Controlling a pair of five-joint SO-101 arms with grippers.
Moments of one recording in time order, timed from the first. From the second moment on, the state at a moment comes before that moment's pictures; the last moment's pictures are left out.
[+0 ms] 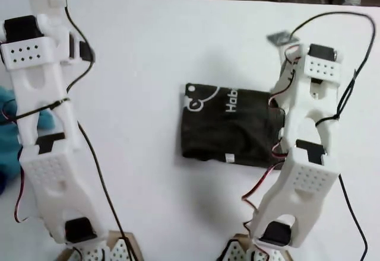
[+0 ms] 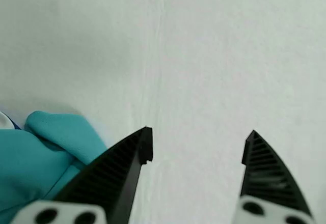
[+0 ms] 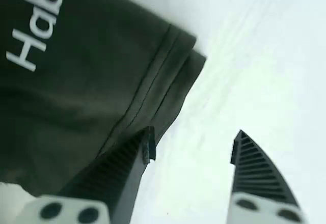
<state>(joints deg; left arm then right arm) -21.2 32.9 -56.0 98.2 -6.0 9.9 30.5 -28.0 90.5 35.3</state>
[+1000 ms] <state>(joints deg) -21.0 33.8 -56.0 99.6 -17.5 -7.6 59.0 -66.9 94.6 58.9</state>
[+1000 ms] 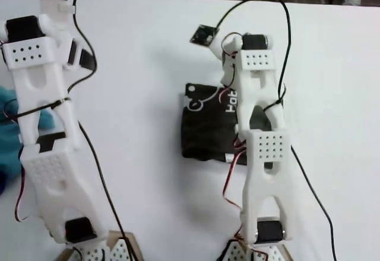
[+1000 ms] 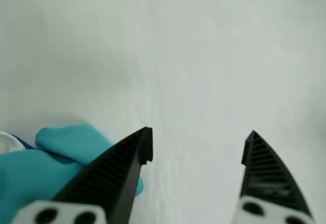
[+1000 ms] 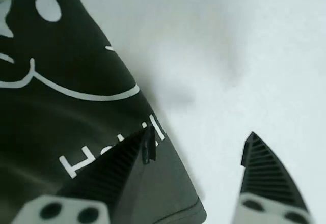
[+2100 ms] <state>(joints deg) -21.0 33.8 -56.0 100.7 -17.5 -9.8 62.3 -57.8 95.5 65.9</state>
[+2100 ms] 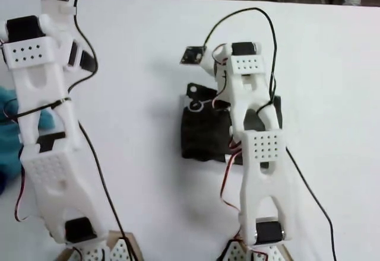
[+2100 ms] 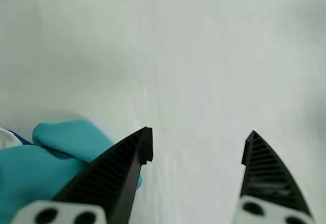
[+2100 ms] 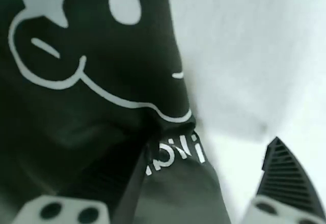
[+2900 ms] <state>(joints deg) -21.0 33.8 -61.6 101.1 -17.5 -10.4 52.5 -37.7 95.7 66.2</state>
